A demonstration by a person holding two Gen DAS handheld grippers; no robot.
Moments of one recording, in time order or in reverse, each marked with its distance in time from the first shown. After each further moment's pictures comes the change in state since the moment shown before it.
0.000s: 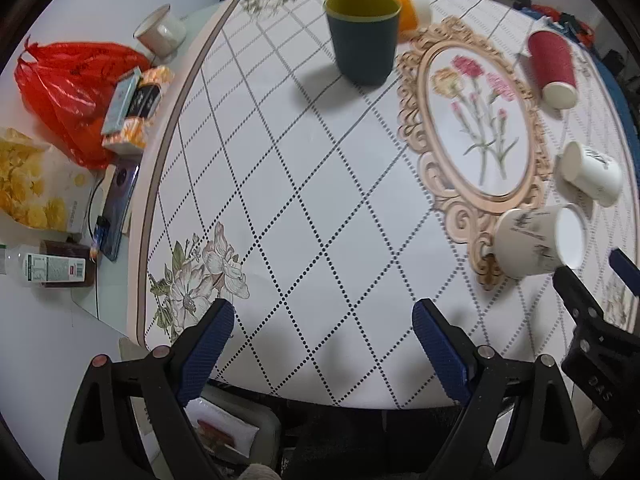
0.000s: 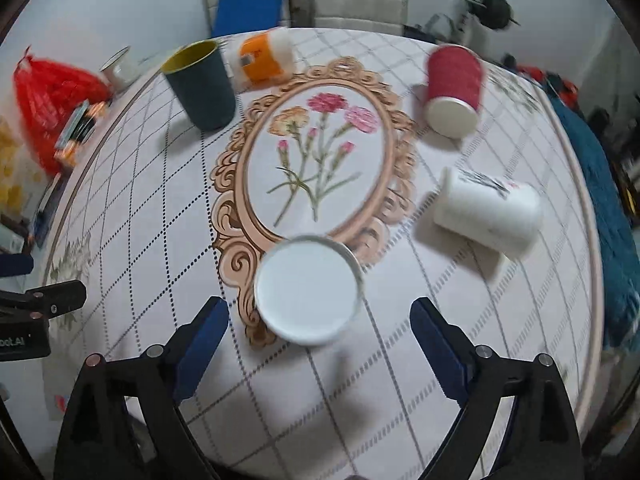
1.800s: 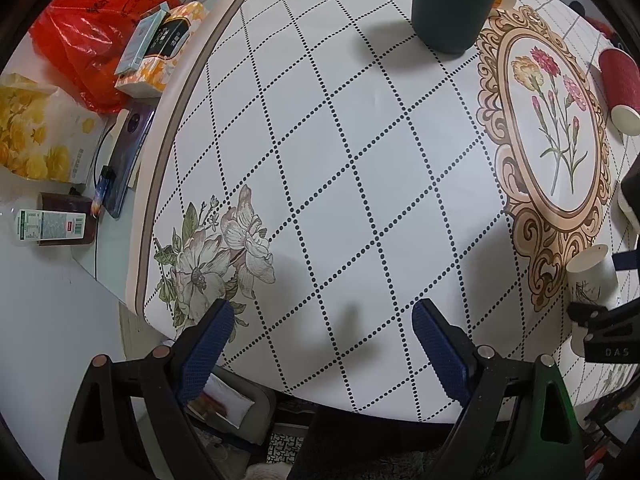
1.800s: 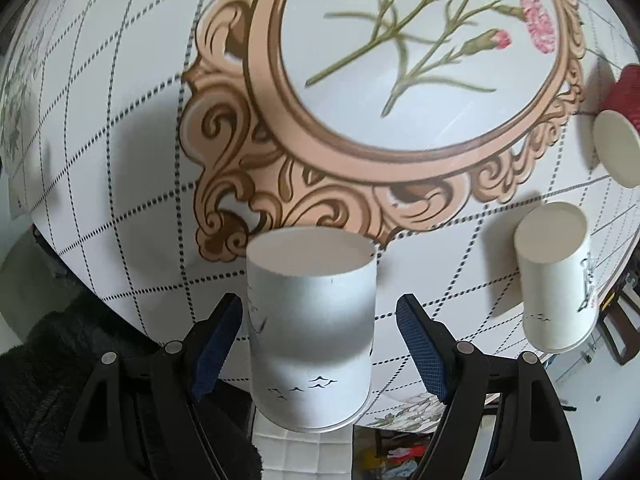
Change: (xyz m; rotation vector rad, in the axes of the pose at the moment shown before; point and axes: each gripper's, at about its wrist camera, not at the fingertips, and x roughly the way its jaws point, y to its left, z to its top) left arm 0.053 0.034 0.009 -0.142 0.154 0.068; right arm 0.145 0.034 0.053 -0.532 0.815 -0.050
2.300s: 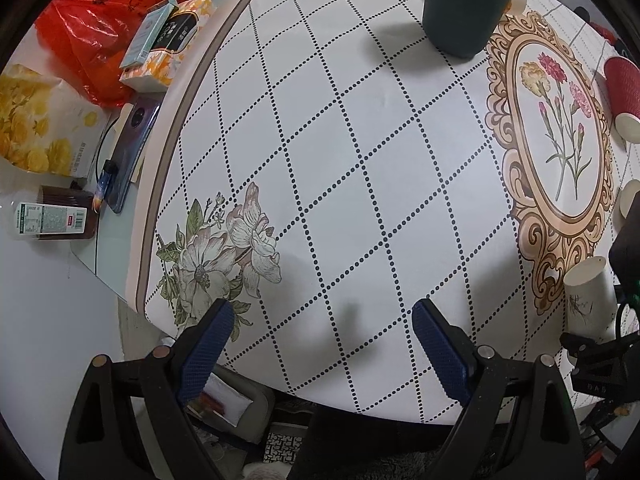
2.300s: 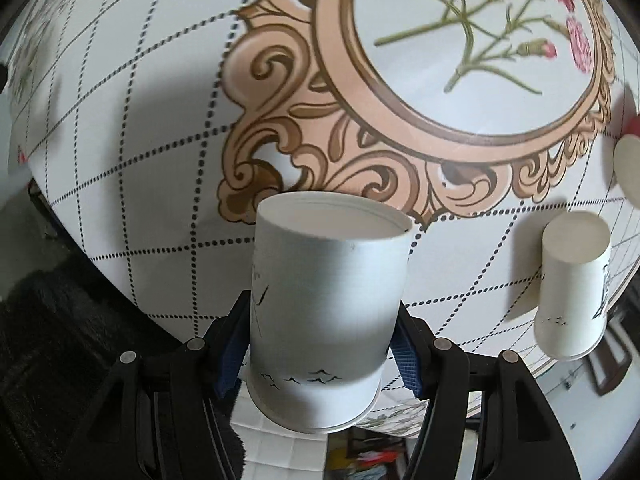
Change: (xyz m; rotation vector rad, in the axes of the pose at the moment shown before) left arm 0.003 0.007 -0.001 -0.024 0.005 0.000; right arm 0.017 0.064 -0.024 -0.120 0.035 -0.018
